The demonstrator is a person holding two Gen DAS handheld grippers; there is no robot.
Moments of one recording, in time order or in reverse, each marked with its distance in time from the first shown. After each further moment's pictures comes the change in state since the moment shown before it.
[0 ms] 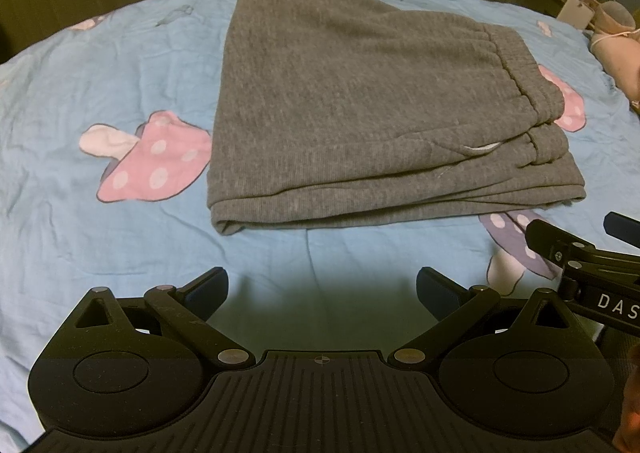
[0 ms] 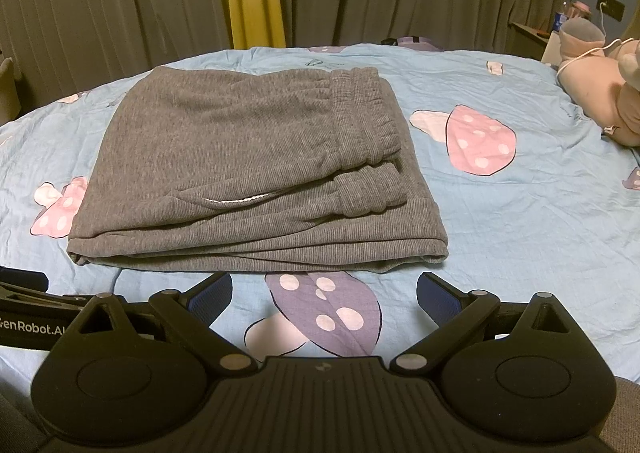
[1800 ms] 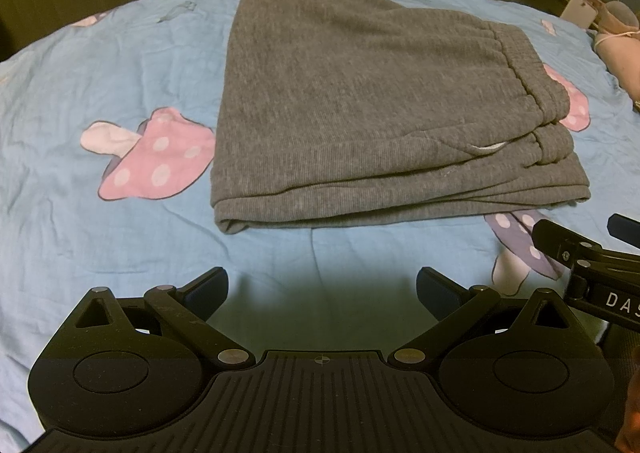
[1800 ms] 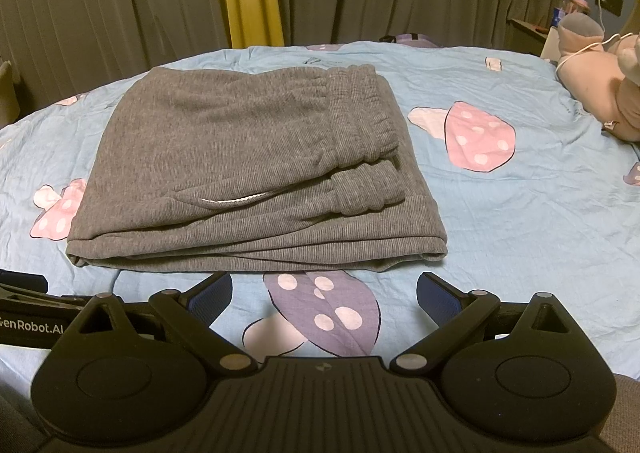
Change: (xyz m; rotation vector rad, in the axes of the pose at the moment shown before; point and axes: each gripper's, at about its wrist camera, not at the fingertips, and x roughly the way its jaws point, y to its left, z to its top) left arm 0.003 0.003 0.000 -0.004 0.008 0.005; right arm 0.001 -0.001 0.000 0.010 0.002 0.001
